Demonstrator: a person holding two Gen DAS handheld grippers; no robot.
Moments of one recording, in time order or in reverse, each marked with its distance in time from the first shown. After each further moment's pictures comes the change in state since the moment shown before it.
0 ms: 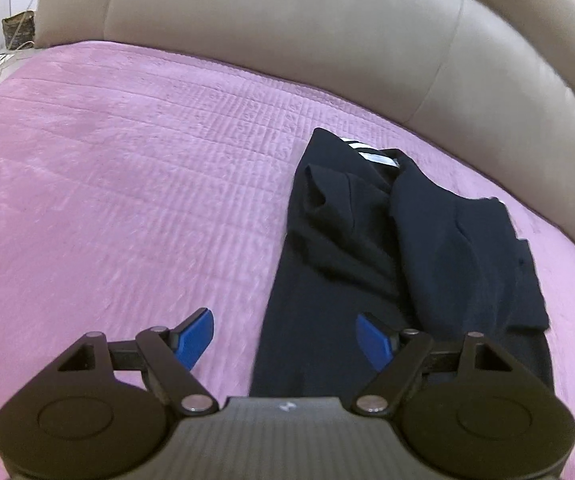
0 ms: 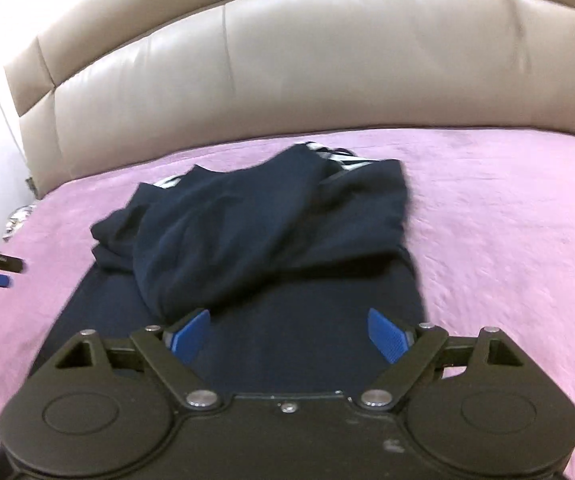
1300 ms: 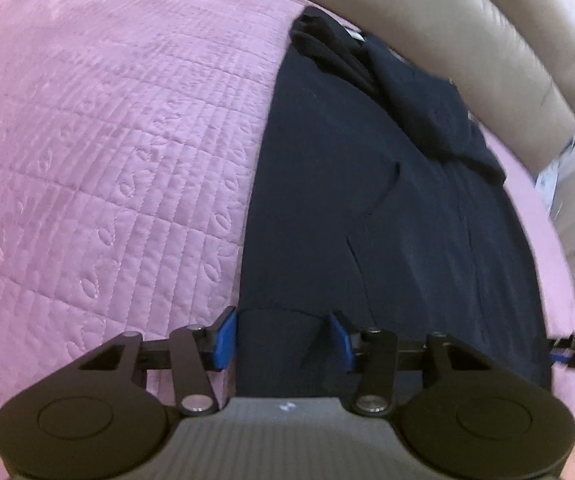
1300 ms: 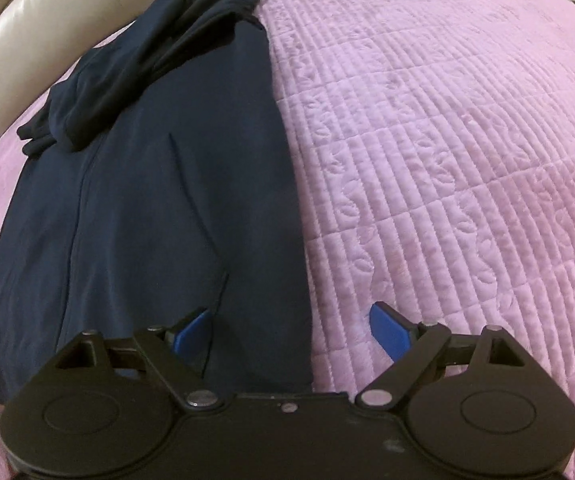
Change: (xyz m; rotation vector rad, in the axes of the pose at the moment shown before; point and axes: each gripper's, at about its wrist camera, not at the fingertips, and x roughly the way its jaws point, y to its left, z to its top) left arm -0.045 0.056 -0.243 -0.041 0.092 -0.175; right arm -0.046 -0.072 -0.141 0.300 0.389 -0.094
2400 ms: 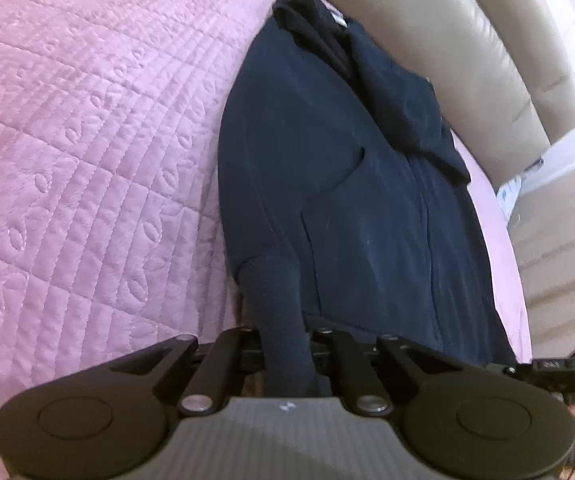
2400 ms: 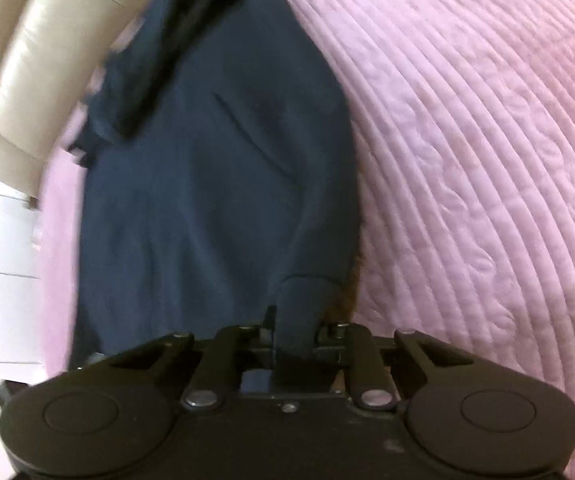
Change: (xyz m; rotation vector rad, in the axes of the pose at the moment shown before) left arm 0.014 -0.001 -0.015 -0.088 0.043 -0.148; right arm -0.011 -0.004 -0.011 0.213 0.136 0.279
